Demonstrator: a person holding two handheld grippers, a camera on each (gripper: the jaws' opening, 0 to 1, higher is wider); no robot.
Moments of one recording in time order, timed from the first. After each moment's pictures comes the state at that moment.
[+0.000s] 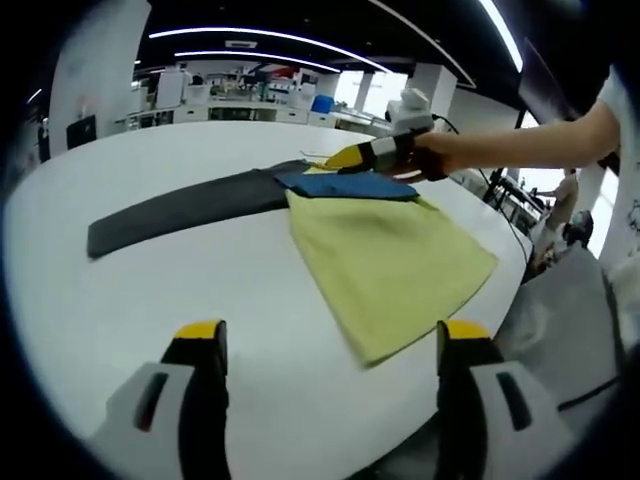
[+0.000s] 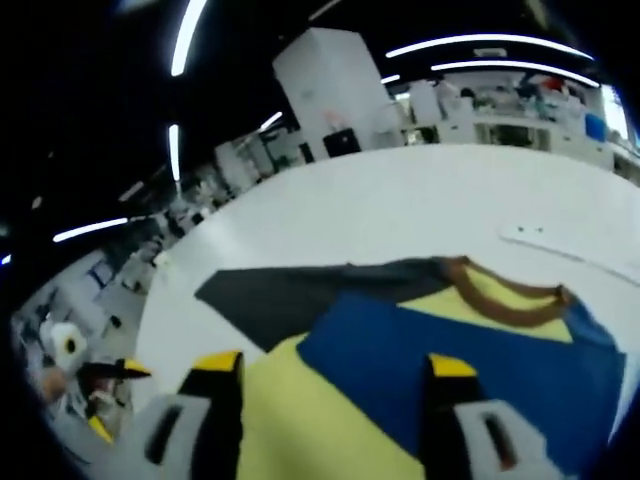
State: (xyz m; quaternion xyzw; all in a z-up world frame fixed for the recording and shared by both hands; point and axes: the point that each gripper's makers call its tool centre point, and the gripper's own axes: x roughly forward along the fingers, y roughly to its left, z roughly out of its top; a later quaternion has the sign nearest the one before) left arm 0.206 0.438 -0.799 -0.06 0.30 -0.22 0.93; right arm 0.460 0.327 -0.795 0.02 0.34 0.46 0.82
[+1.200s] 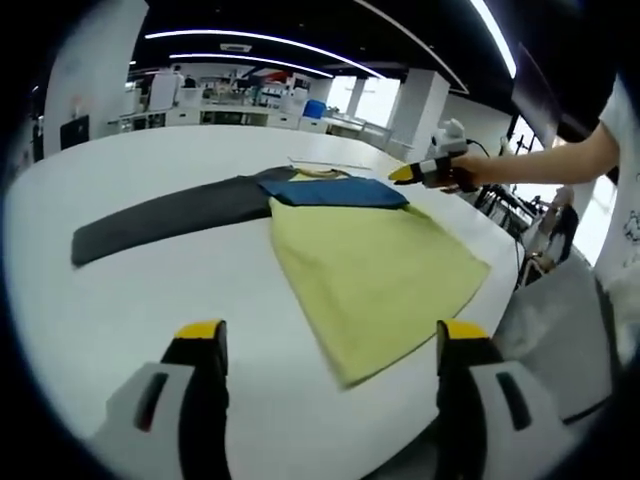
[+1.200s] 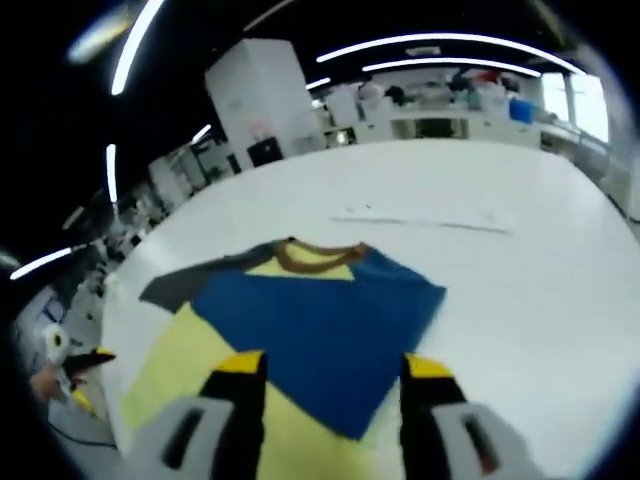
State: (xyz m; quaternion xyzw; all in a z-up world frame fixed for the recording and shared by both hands) left arm 0.213 0.419 -0.796 -0.07 0.29 -0.24 0.92; right arm 0.489 0.130 -0.804 0.04 0.38 0.30 0.87
